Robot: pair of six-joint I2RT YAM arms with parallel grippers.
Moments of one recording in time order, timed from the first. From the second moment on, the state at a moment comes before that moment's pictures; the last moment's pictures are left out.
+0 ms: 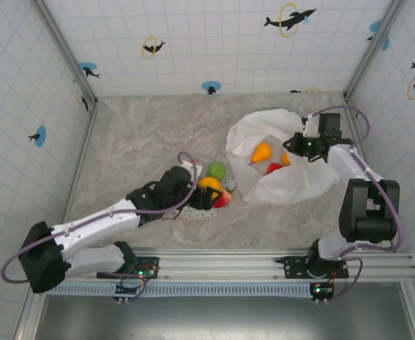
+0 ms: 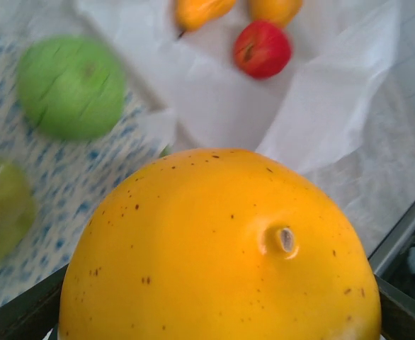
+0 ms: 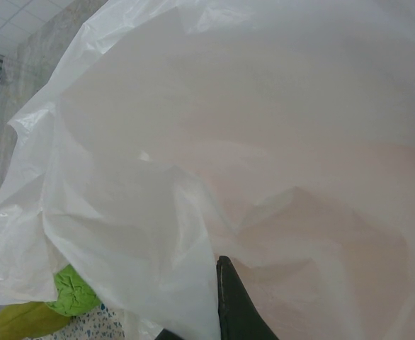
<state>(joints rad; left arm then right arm) -0.92 1.16 0.74 -0.23 0.13 -0.53 -0.02 1.56 1.03 -0.38 -0.58 0.27</state>
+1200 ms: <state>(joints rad) -0.92 2.05 1.48 0.02 0.16 -0.23 0.04 1.54 1.08 -0.48 -0.57 0.30</state>
